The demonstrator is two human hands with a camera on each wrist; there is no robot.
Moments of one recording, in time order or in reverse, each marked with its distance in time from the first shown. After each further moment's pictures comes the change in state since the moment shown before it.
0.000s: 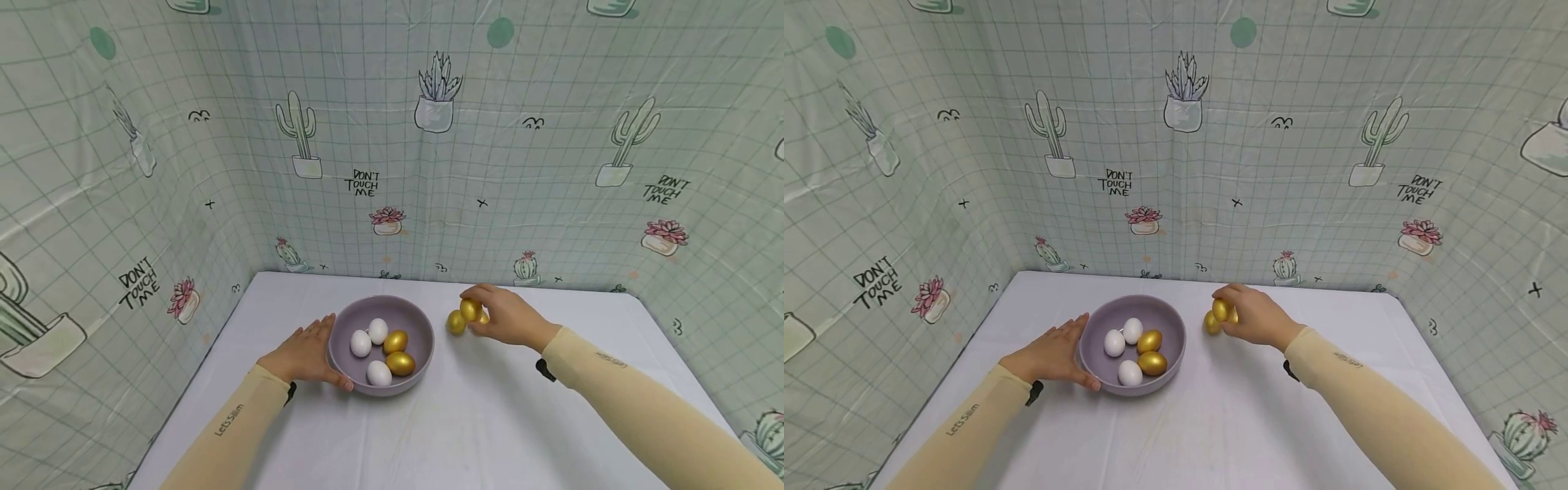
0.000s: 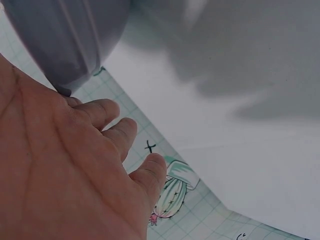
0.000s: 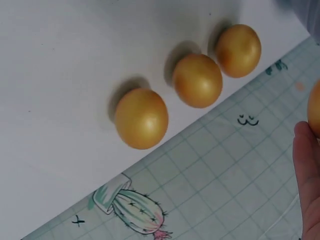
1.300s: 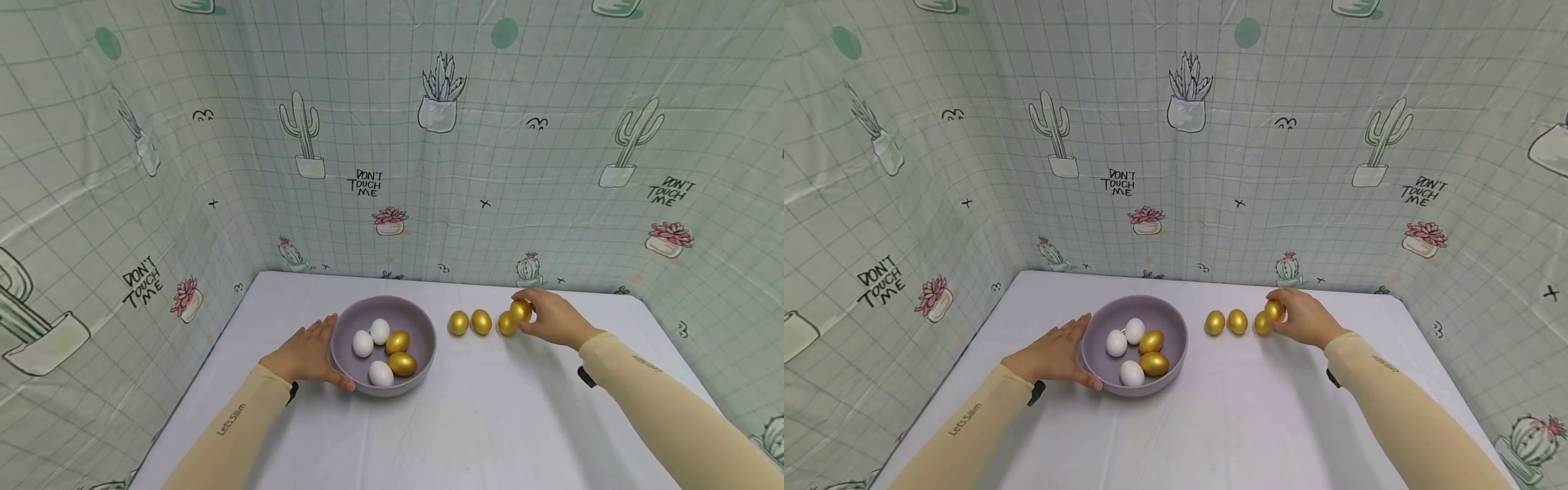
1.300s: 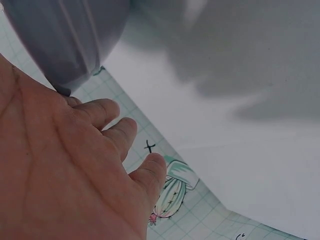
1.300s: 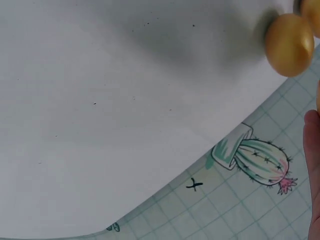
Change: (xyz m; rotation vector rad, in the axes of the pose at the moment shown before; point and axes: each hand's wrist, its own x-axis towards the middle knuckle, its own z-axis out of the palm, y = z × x) left_hand 0.000 0.001 -0.001 -0.010 0.010 0.006; right_hand -0.046 0.083 -0.004 -0.044 -0.012 0.201
